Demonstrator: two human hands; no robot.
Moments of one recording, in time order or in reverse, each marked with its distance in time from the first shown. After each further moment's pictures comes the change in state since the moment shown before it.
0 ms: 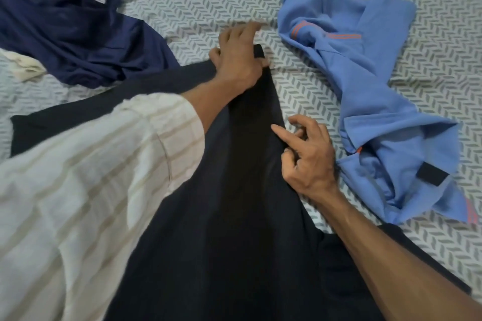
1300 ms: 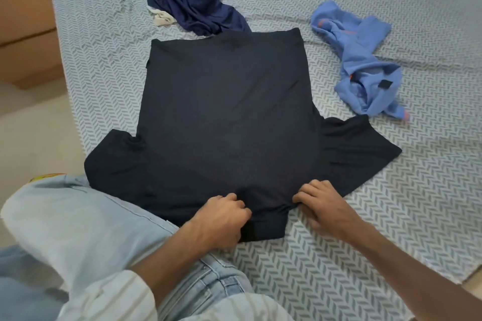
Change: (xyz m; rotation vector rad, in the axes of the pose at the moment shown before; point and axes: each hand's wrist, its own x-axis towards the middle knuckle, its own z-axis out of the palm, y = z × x) left_hand -0.588 -0.056 -0.064 0.445 -0.587 0.364; right_hand -0.315 -0.101 -0.137 -0.208 -0.566 -0.561
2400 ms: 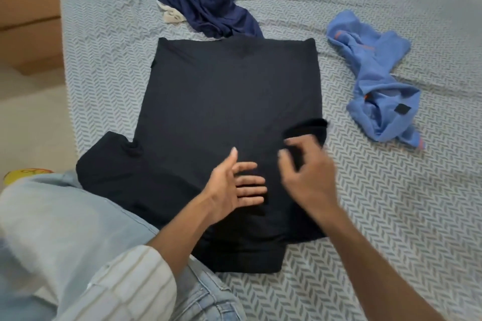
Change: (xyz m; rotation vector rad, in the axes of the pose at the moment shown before) left_hand 0.069 -0.044 -0.031 -2.260 0.198 -0.530; right_hand 0.136 -0.044 -0.071 0.387 0.509 0.603
